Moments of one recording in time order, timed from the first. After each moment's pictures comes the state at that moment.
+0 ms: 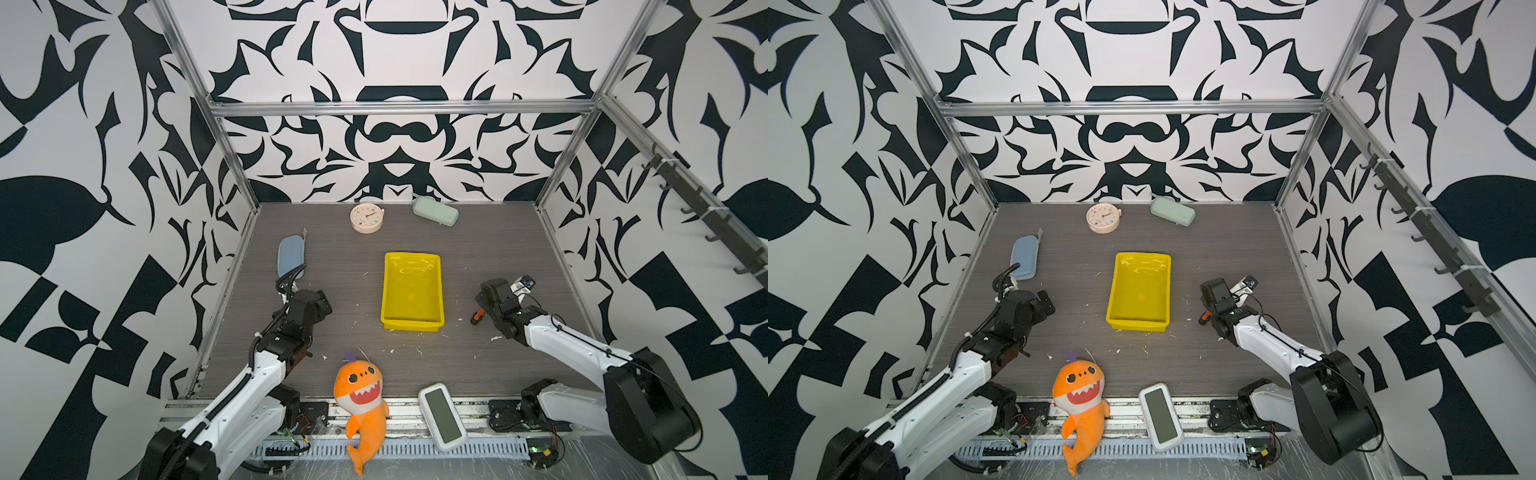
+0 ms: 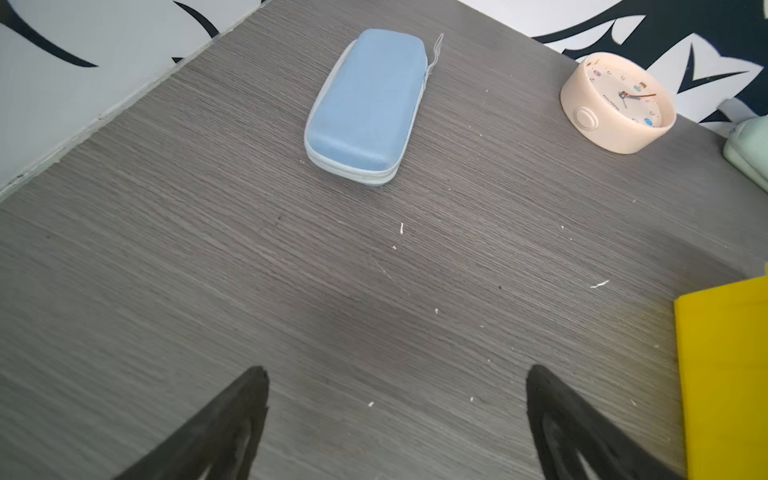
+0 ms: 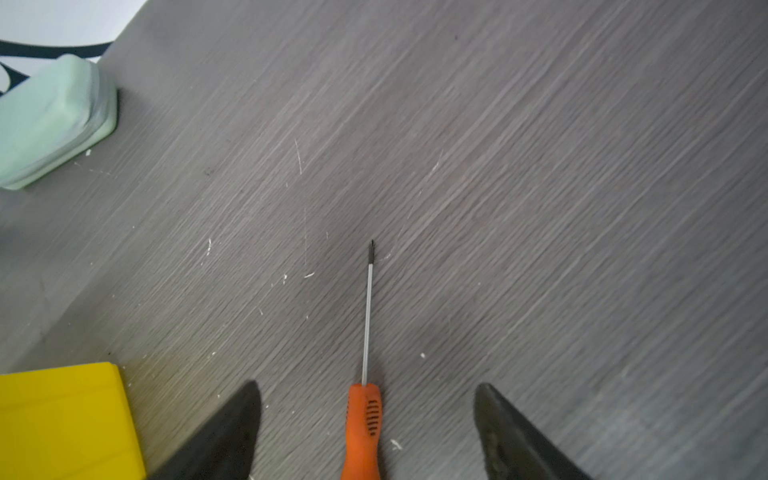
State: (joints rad) left arm -0.40 0.88 0.39 -0.21 -0.47 -0.63; right arm 0.38 1.22 0.50 -0.24 0.45 1.12
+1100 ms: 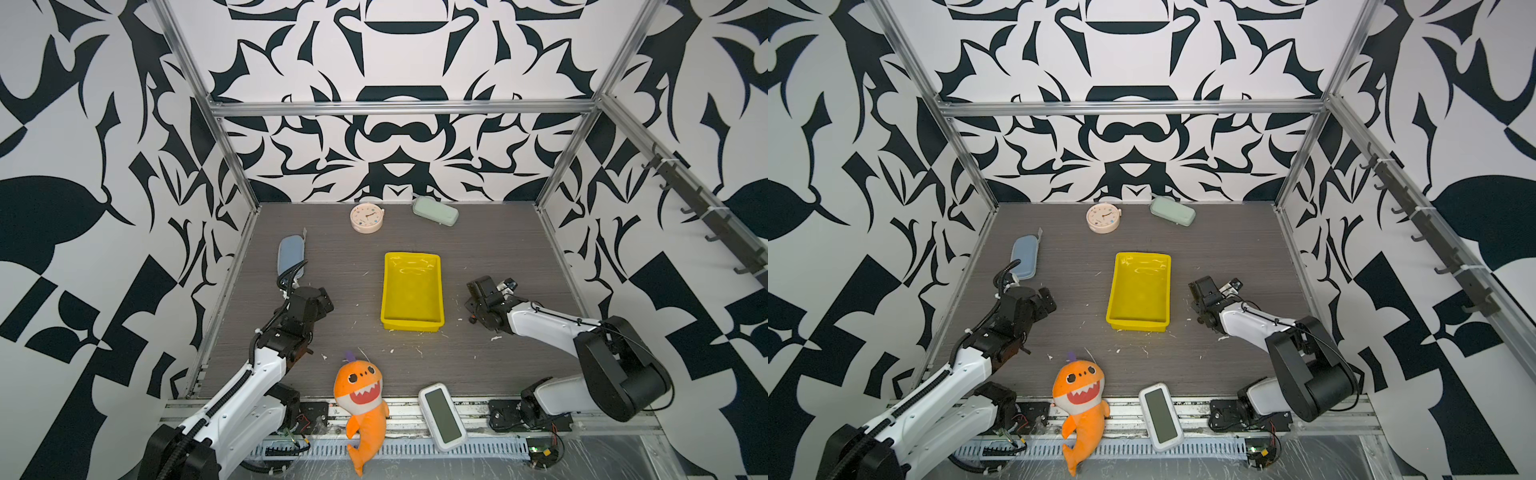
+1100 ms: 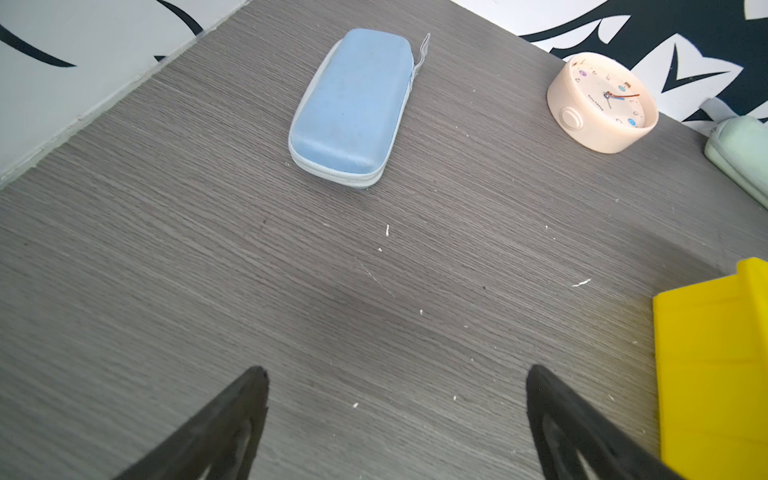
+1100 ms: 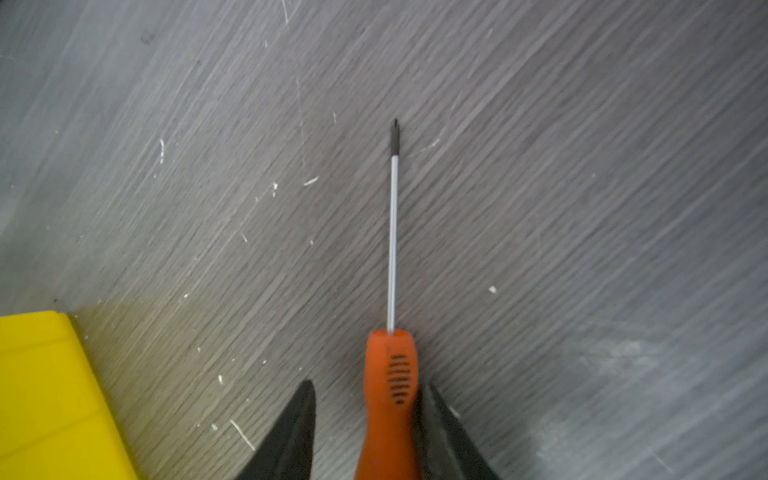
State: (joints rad) left arm -0.40 0.88 0.41 -0.22 -0.44 -0.64; right arm 0.43 1.41 0.58 -0.24 0.32 1.20
